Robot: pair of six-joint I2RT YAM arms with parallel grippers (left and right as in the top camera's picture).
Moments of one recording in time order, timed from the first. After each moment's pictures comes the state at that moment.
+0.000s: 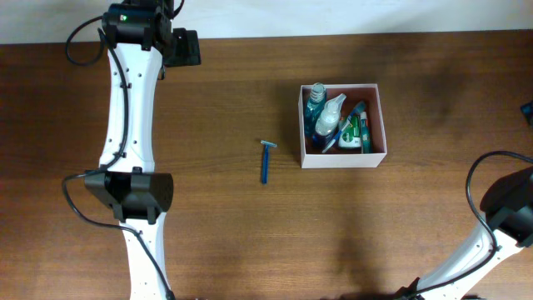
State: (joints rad) left arm -0.12 2.35 2.73 -1.45 -0.19 -0.19; right arm -0.64 2.25 2.44 -1.66 0.32 0.68
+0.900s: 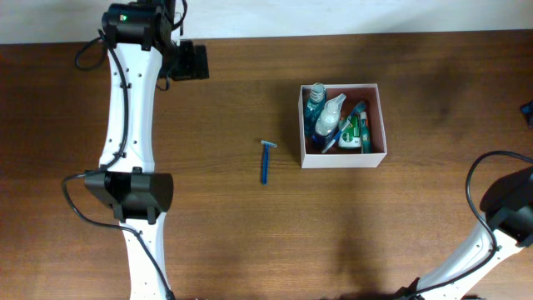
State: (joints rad) left arm -0.12 2.35 2.73 -1.61 -0.02 -0.19; right arm -0.64 2.25 2.44 -1.66 0.32 0.68
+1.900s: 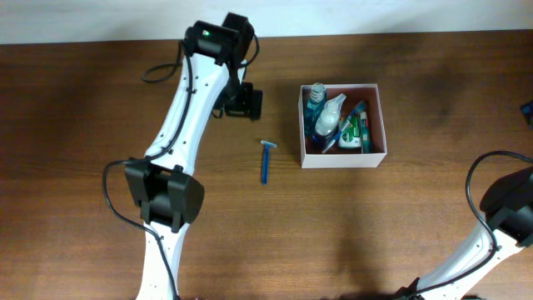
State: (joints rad) left arm -0.36 2.35 2.49 -1.69 -0.01 -0.26; right arm -0.64 2.25 2.44 -1.66 0.32 0.68
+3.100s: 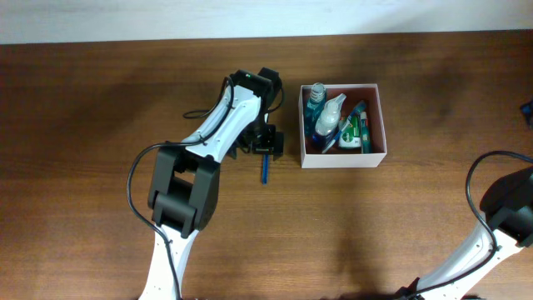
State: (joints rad) left arm -0.47 2.35 2.00 -1.33 0.07 -0.36; right arm -0.64 2.25 2.44 -1.66 0.32 0.68
